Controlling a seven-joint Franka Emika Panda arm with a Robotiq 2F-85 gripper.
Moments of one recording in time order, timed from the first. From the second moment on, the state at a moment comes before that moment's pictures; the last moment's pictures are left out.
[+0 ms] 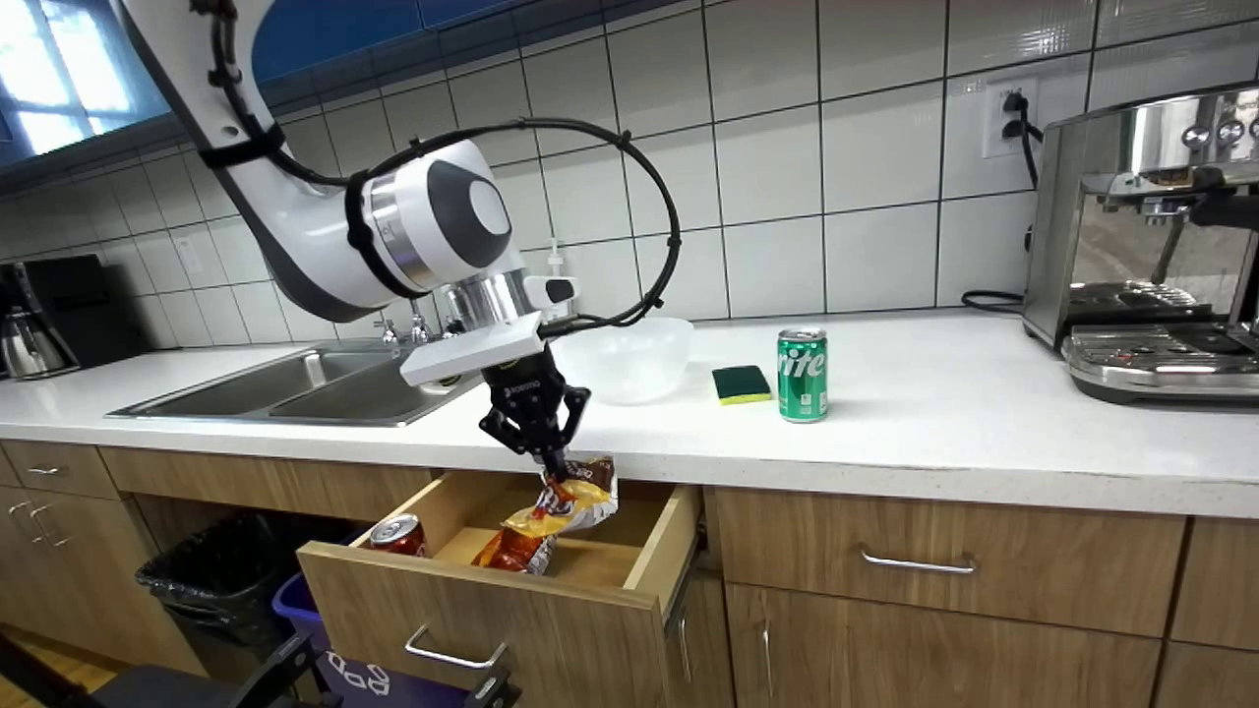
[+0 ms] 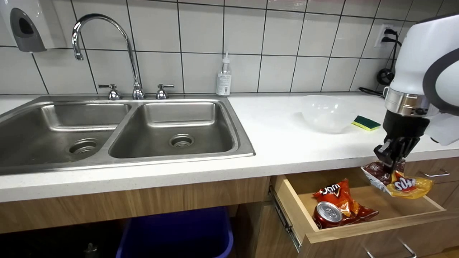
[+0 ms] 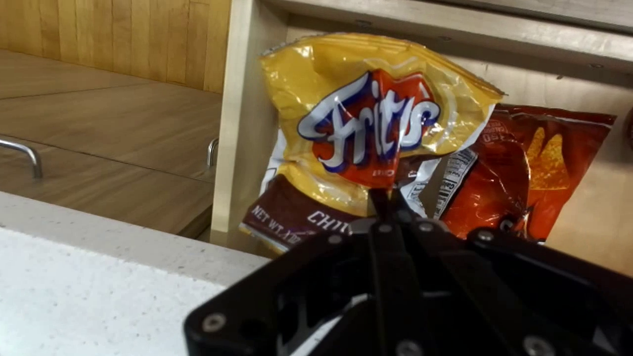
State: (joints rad) arm -0.06 0.14 -0.06 -2.58 -0.43 2.70 0.06
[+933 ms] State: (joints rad) arm 0.01 0.26 -0.14 -2.51 -0.43 2.70 0.11
